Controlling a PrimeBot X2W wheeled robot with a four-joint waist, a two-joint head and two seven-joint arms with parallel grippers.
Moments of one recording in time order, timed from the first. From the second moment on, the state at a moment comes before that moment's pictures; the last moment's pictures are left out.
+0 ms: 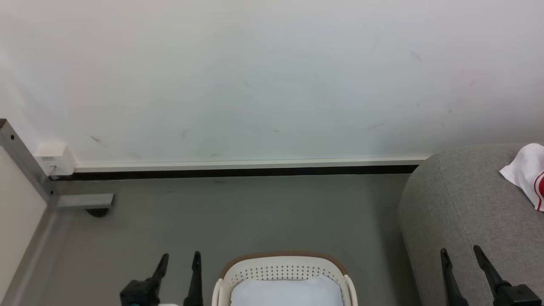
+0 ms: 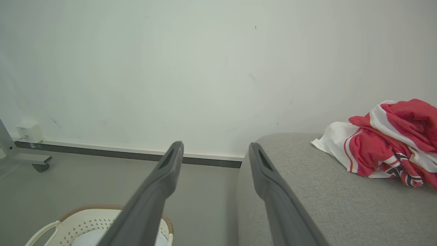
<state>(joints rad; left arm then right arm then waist) -0.07 0.15 -0.31 0.30 -0.34 0.20 -0.26 -0.03 -0.06 -0.04 0.31 0.09 0.13 -0.26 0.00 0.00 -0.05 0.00</state>
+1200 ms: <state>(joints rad) -0.06 0.07 -0.18 0.36 -0.21 0.06 -0.26 -0.03 -0.05 -0.03 0.34 0.11 0.13 -0.26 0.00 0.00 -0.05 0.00</state>
